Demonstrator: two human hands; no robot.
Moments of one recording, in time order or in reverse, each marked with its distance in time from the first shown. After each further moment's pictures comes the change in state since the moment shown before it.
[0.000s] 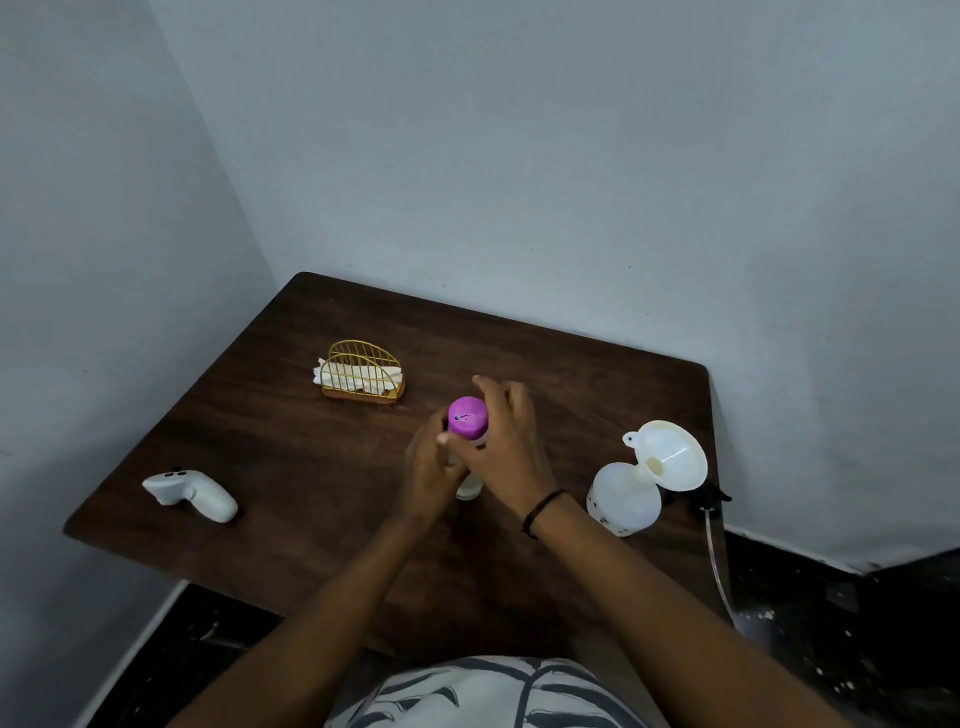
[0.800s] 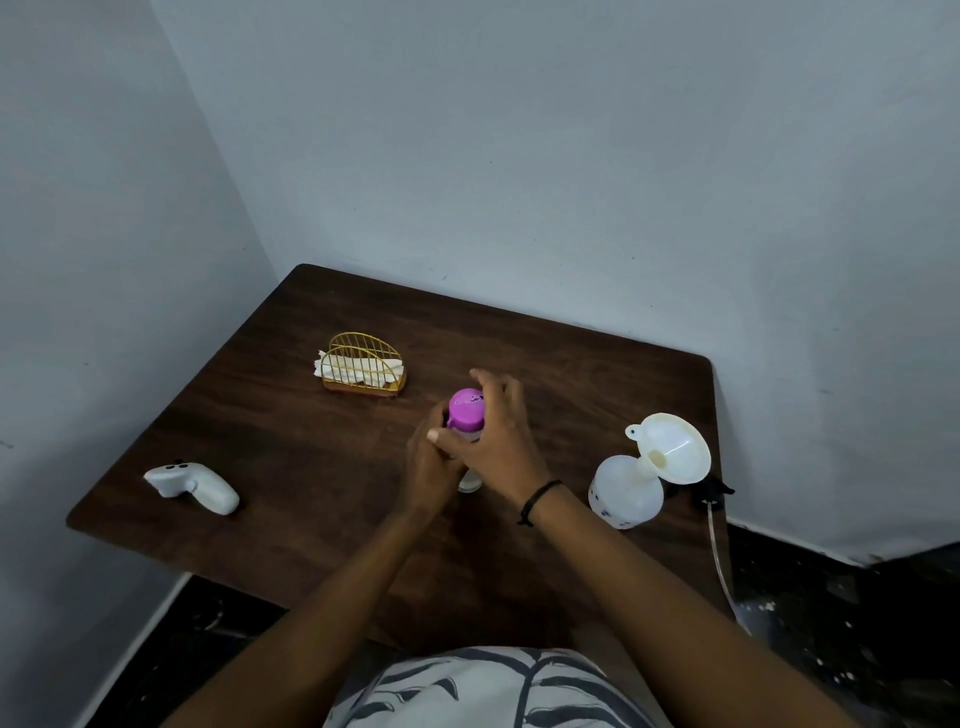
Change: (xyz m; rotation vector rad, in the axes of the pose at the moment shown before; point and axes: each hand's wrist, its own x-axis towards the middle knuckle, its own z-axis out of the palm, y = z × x) left_hand 0.001 -0.005 0.006 0.013 0.064 0.017; right_hand 0.004 0.003 0.010 0.169 -0.068 0.082
